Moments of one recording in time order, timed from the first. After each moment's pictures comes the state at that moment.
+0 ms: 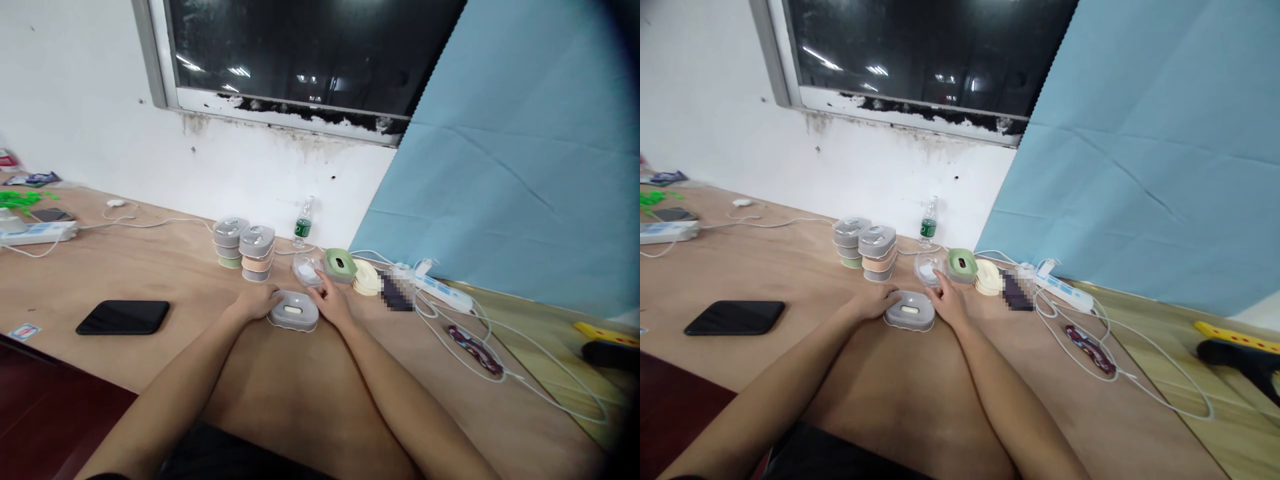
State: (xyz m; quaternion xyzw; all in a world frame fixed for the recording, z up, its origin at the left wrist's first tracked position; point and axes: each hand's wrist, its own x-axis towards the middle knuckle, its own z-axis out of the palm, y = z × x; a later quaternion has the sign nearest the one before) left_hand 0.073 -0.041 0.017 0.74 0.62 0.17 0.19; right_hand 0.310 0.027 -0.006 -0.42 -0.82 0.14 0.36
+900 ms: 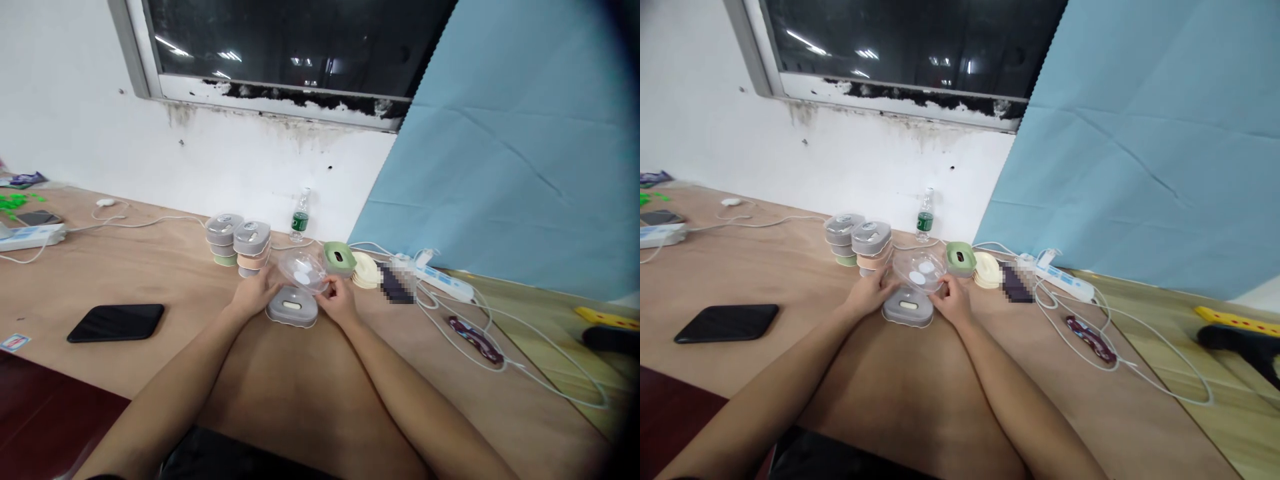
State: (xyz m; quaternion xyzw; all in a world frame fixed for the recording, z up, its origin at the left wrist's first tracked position) left_hand 0.080 -0.042 0.024 0.67 0.67 0.28 0.13; right_hand 0.323 0.025 -0.015 -0.42 -0.78 0.11 0.45
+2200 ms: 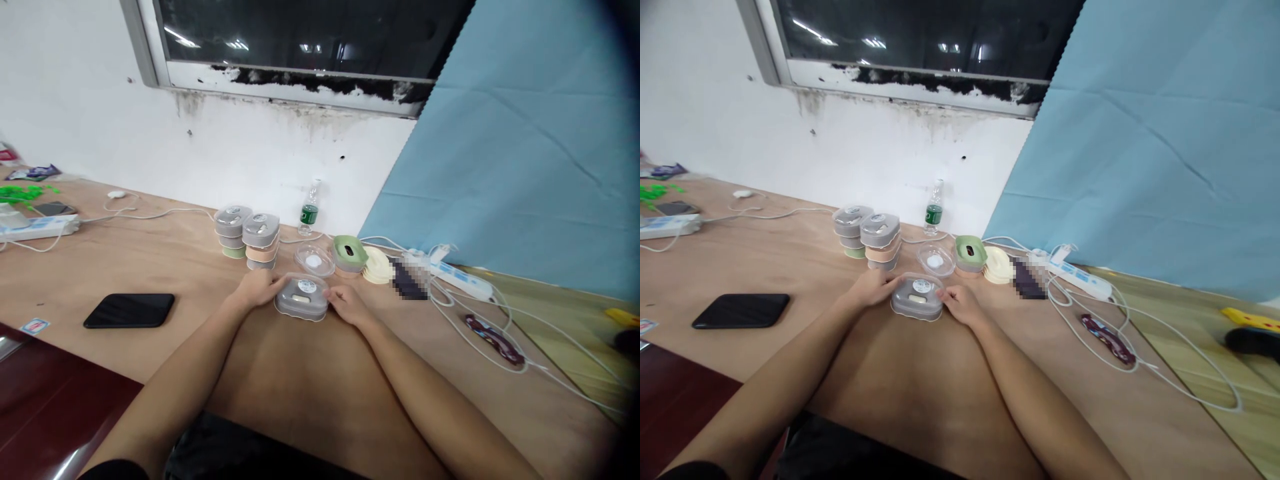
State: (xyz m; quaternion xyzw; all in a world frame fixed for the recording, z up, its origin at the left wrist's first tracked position) left_hand 0.069 -0.045 0.032 0.73 0.63 0.22 0.15; right_hand 0.332 0.019 -0.008 -0.39 -0.84 0.27 0.26
